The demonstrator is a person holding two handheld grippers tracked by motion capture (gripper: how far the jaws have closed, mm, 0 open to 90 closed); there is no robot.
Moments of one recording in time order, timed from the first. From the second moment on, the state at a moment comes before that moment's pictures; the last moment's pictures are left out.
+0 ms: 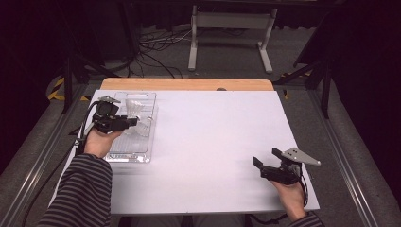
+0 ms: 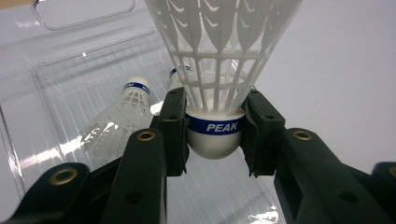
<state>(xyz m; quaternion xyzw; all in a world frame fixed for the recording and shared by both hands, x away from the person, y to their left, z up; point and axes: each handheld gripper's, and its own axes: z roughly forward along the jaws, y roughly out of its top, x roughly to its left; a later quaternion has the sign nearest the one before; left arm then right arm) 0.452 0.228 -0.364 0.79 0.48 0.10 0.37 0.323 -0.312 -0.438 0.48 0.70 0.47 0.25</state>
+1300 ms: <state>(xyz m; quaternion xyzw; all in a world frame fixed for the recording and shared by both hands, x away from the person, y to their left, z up) 0.495 0.225 -0.382 0.78 0.53 0.09 0.31 0.324 -0.311 -0.439 0.48 0.71 0.46 0.25</state>
